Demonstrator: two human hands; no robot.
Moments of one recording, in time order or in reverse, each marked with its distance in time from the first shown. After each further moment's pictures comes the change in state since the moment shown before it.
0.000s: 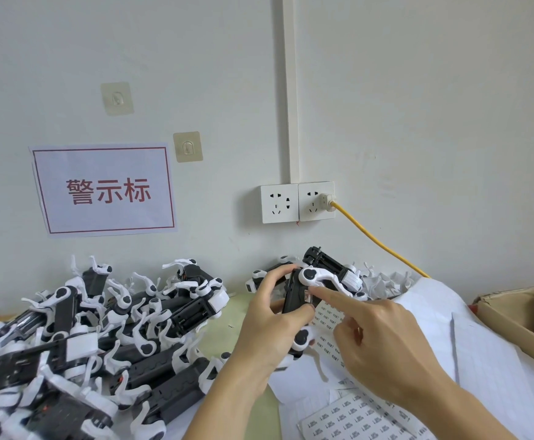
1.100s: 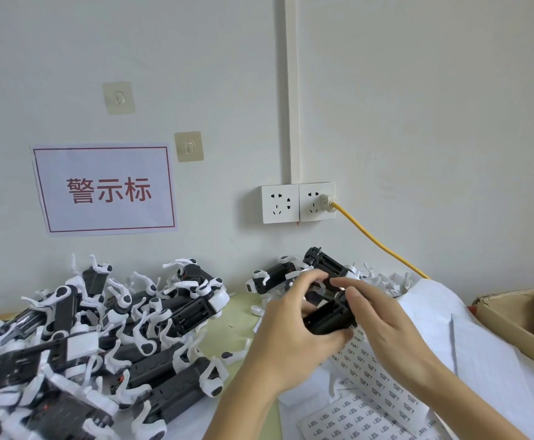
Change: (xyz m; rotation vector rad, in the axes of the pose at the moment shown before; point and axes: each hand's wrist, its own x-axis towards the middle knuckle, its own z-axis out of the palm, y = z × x) left_hand -0.008 0.005 0.012 0.353 -0.123 0.287; right_hand 0.008 0.020 0.015 0.729 0.013 0.300
